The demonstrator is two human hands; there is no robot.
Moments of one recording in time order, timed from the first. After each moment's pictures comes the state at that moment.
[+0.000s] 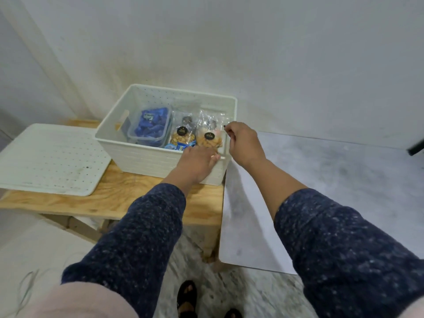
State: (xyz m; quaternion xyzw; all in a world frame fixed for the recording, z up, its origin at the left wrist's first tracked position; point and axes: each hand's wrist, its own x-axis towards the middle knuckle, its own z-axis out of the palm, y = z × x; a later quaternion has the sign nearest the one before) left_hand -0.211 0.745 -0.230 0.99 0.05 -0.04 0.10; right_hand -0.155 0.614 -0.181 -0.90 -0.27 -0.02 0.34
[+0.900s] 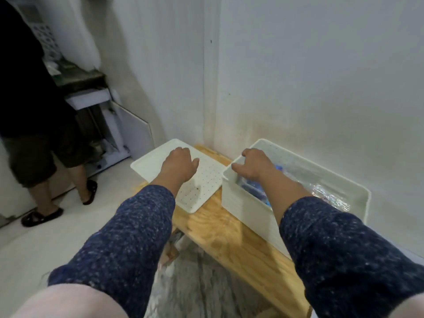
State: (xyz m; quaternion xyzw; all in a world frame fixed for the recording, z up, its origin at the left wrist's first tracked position) left_hand -0.361 1.011 -0.139 0.88 0.47 0.04 0.10; right_hand -0.201 0.886 -0.115 -0.87 -0.47 0.12 0.13
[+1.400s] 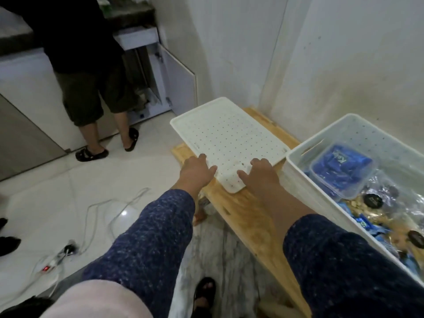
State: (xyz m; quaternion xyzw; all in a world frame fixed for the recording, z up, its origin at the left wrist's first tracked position) left_hand -0.419 1.064 -0.290 0.76 0.60 0.00 0.25; right_hand -0.266 0.982 -0.277 -0.84 -0.49 0.20 0.11
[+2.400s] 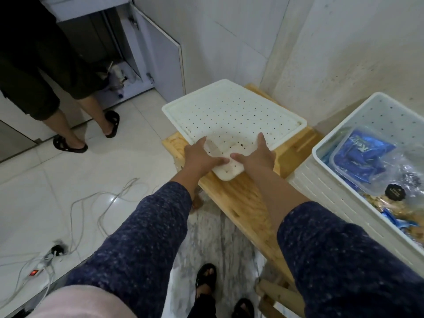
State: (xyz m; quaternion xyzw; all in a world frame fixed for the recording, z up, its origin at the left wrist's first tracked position) left_hand -0.409 1.119 -0.340 0.66 0.59 0.13 0.45; right_hand -0.284 1.048 -0.308 -0.87 -0.22 0.32 0.30
